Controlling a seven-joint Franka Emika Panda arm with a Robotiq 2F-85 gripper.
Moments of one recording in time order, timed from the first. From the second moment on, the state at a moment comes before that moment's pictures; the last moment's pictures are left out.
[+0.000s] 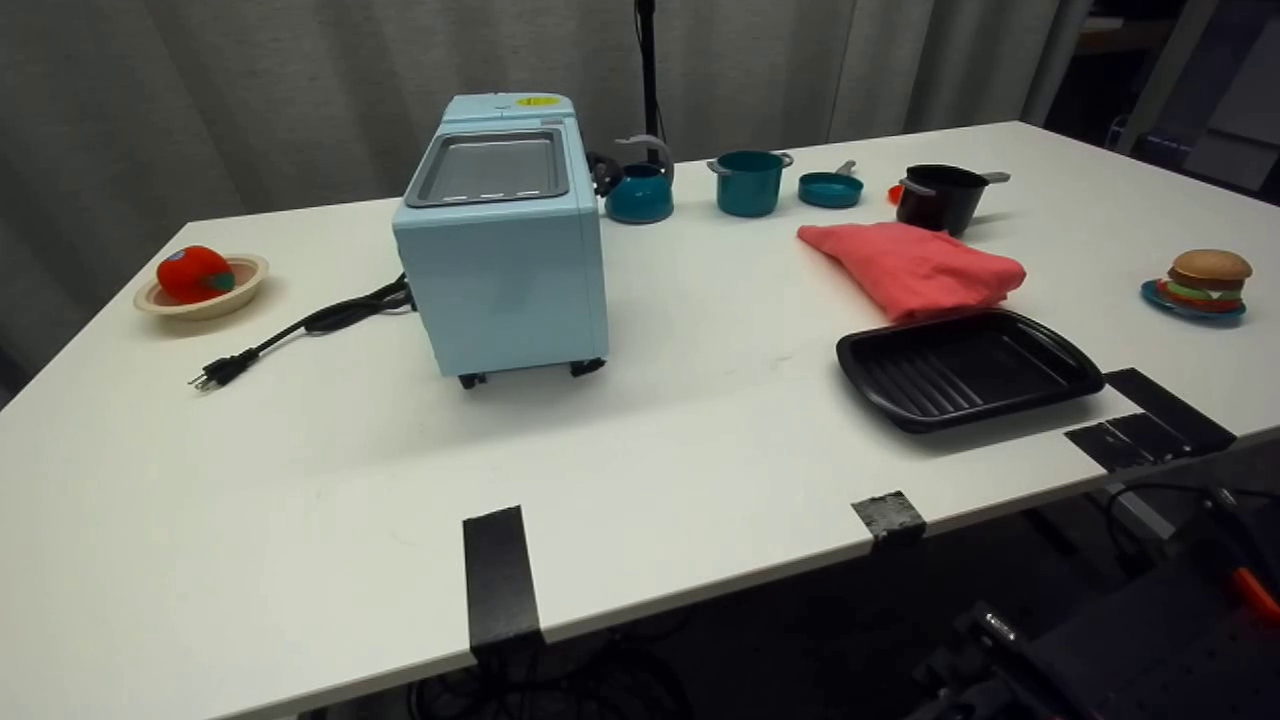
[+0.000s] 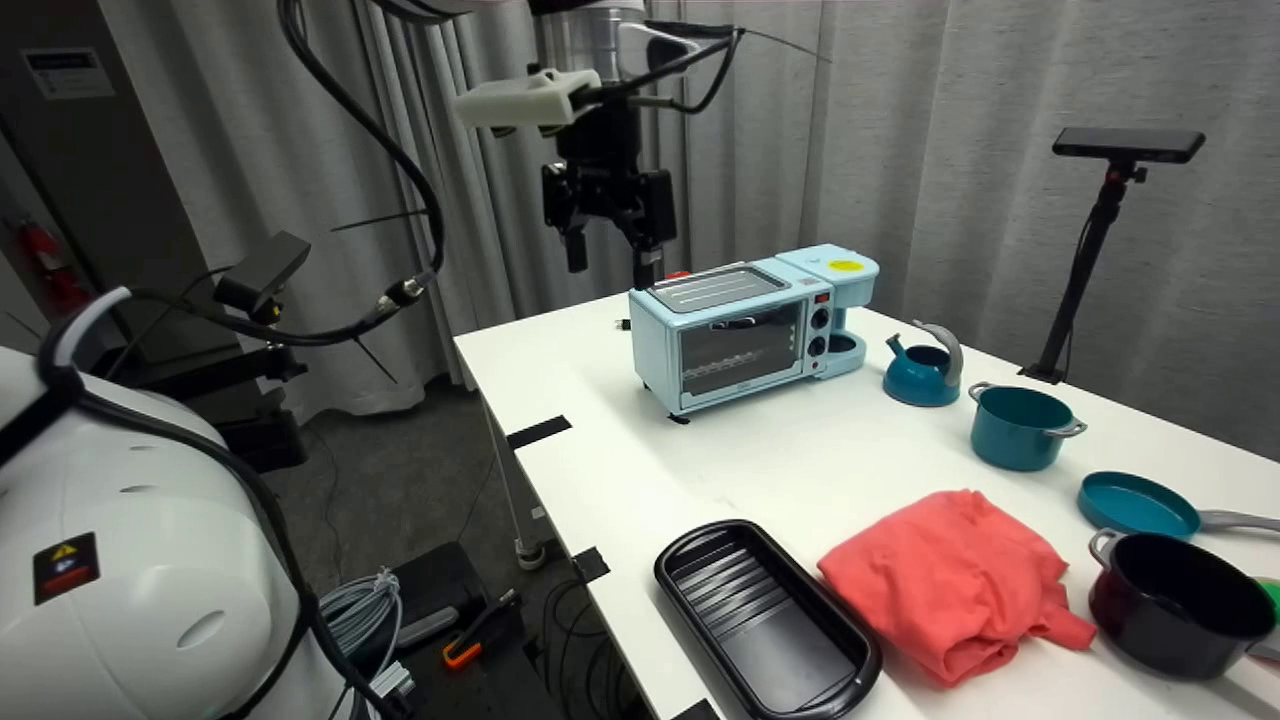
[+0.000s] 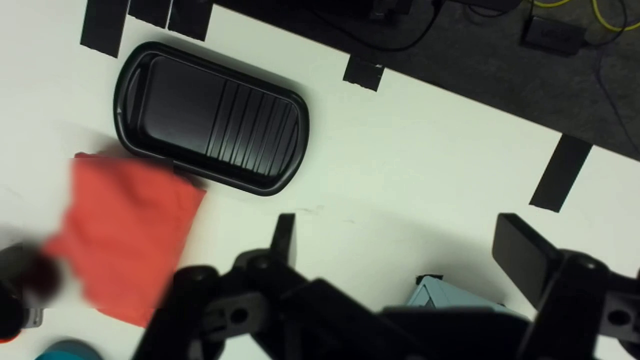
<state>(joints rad) 0.12 -0.54 0.07 -2.35 0.03 1.81 -0.02</state>
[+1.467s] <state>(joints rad) -0.12 0.01 -0.17 -2.13 0.02 2.11 -0.14</state>
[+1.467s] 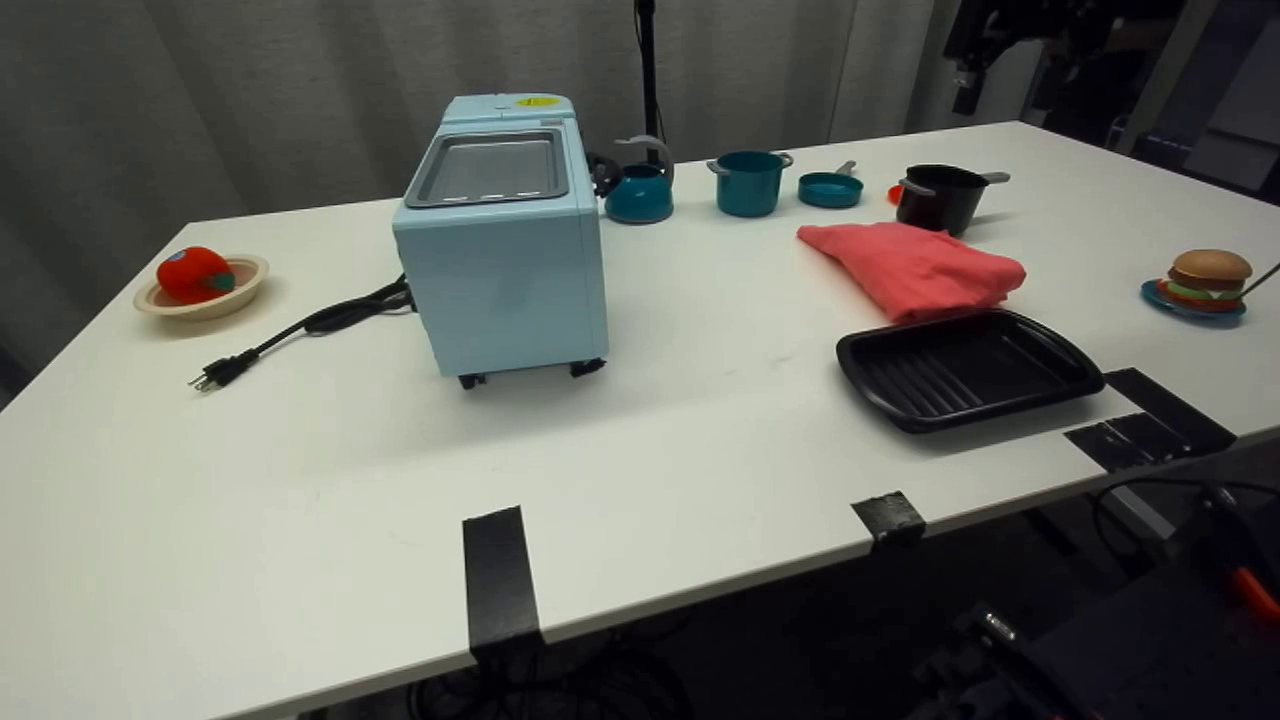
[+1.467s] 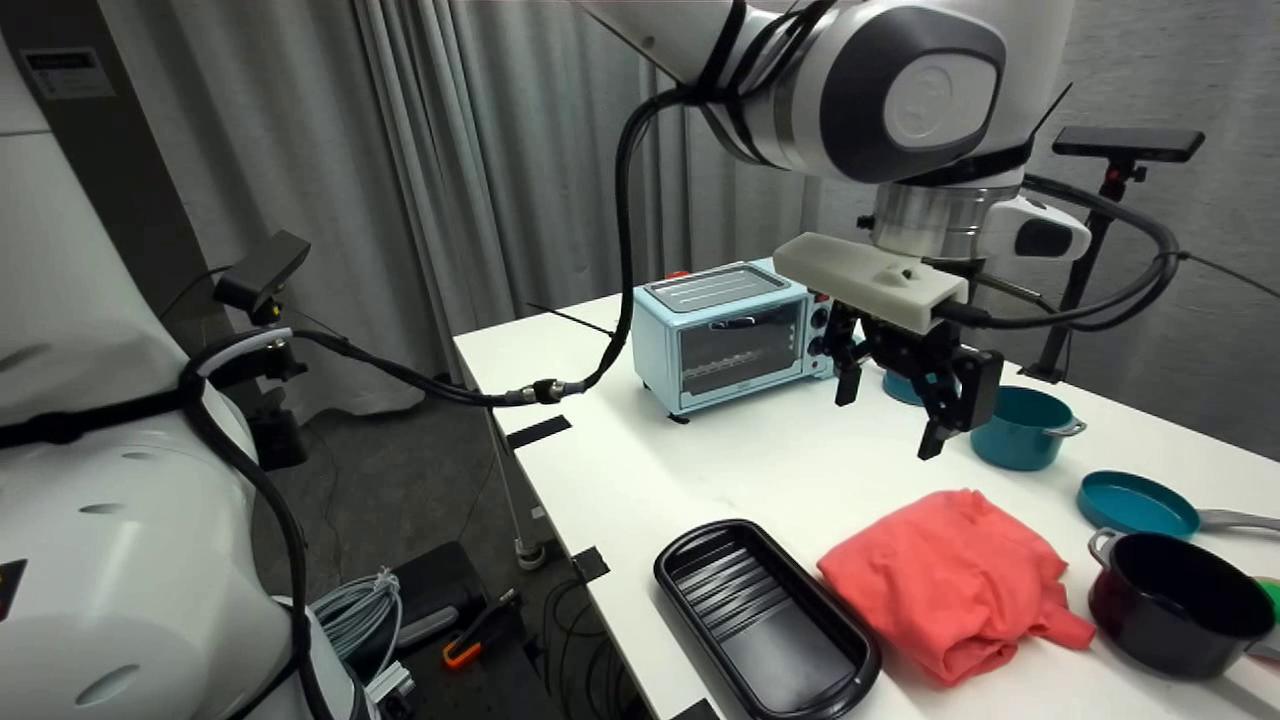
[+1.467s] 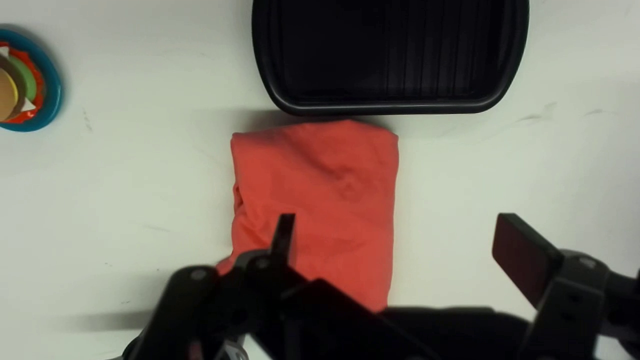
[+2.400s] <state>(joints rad) -0.19 0.09 -0.21 -2.10 0.09 2.12 -0.17</state>
